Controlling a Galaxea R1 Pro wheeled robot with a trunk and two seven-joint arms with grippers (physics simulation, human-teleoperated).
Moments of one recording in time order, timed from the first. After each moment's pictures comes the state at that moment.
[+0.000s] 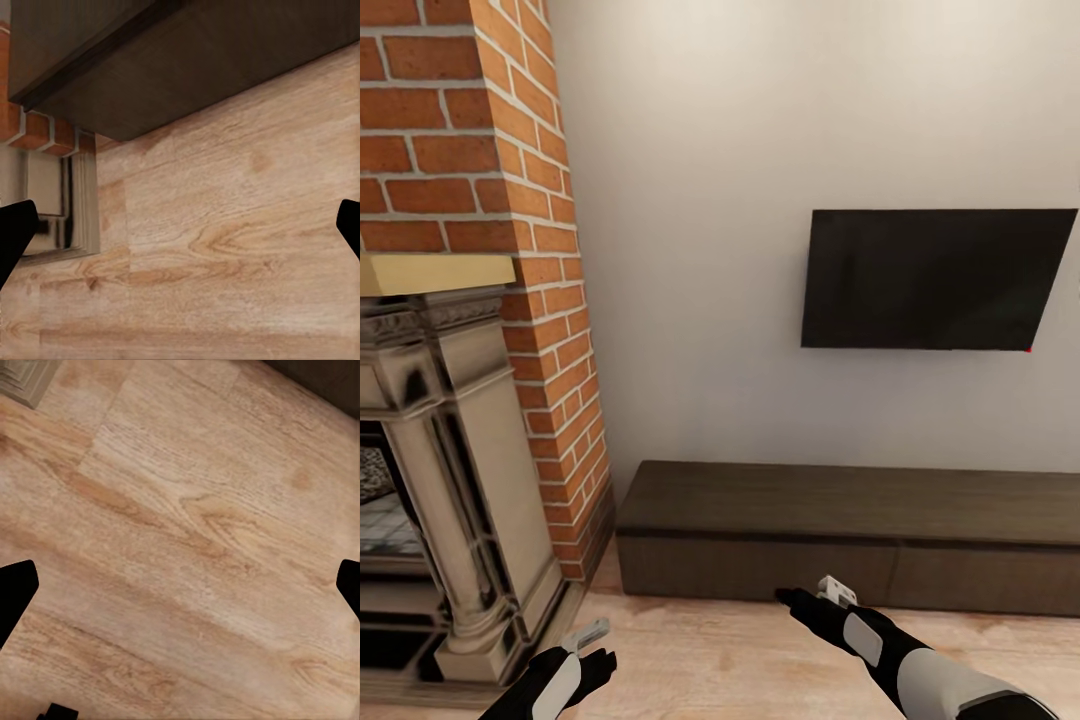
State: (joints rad) left arm -0.45 0.02 -0.07 -0.45 0.55 0.38 0.25; right arm -0.69 0.00 0.21 -0.09 -0.72 0.18 0.27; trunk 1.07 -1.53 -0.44
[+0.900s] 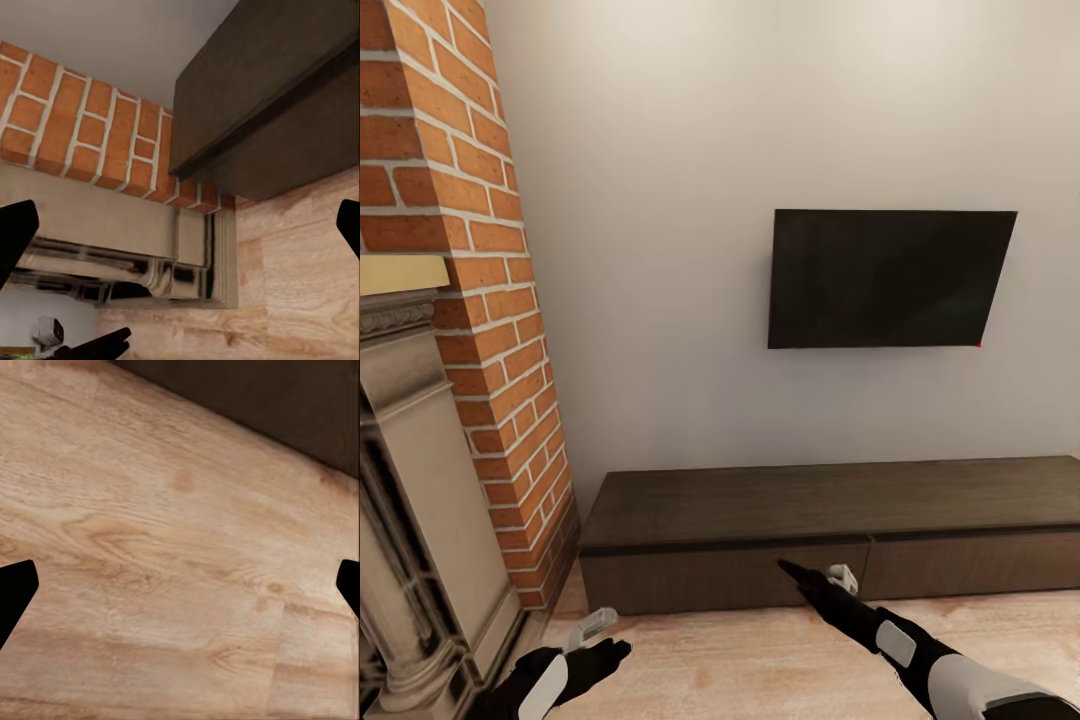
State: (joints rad) left arm -0.44 0.06 -0.07 -0.46 0.56 0.39 -0.02; right arm -0.69 -0.08 0.17 -0.04 -0.83 0.19 0.83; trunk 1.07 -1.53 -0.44
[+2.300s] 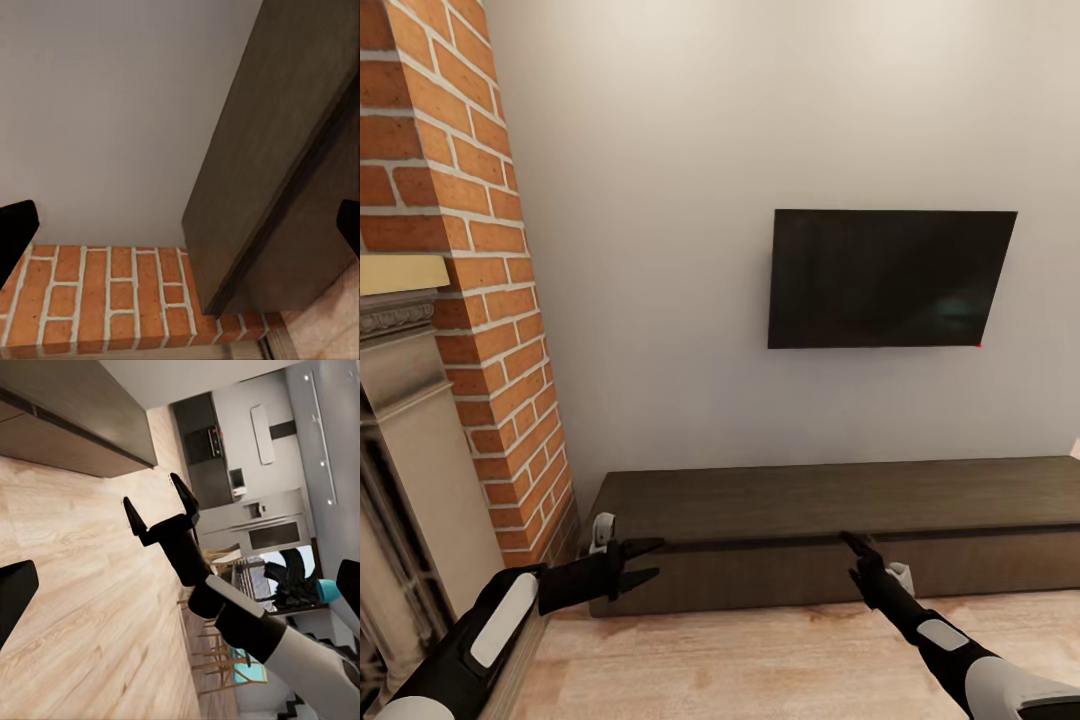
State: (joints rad) left arm -0.45 0.19 -0.09 -0.91 0.83 0.99 -0.82; right arm -0.69 -0.18 0.14 -0.03 -1.33 0.23 0.72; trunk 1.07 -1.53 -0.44
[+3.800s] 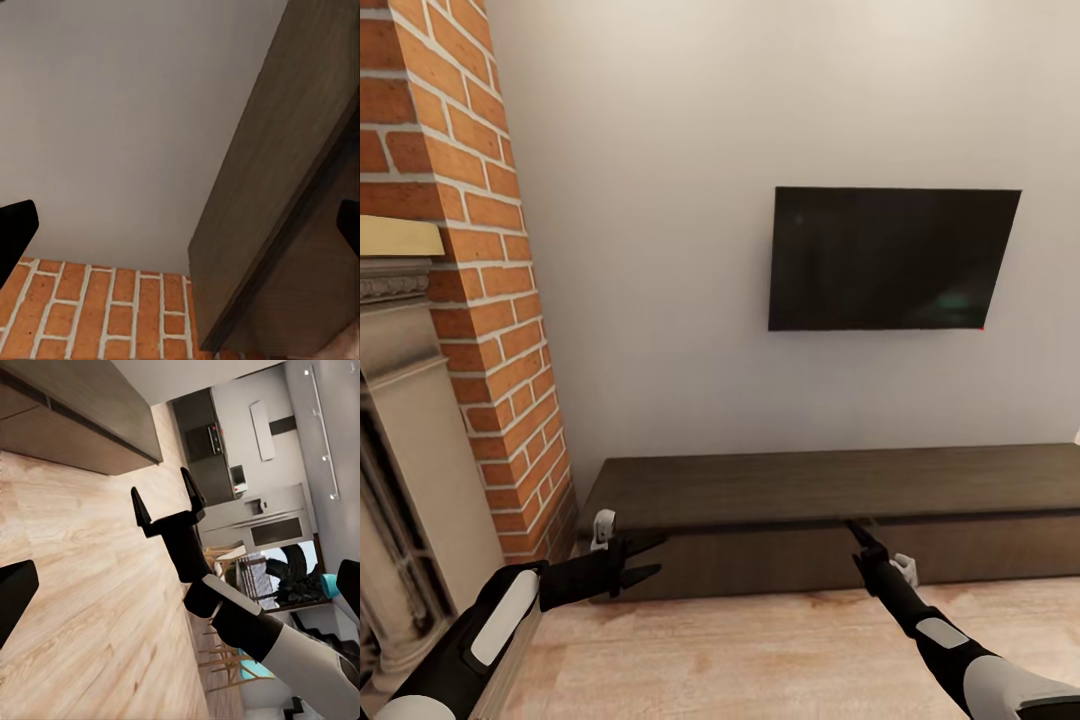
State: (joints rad) left arm -0.45 0.19 -0.09 -0.93 0.83 0.99 -0.82; right arm -0.69 -0.18 0.14 -0.04 -1.38 0.14 0.80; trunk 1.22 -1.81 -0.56
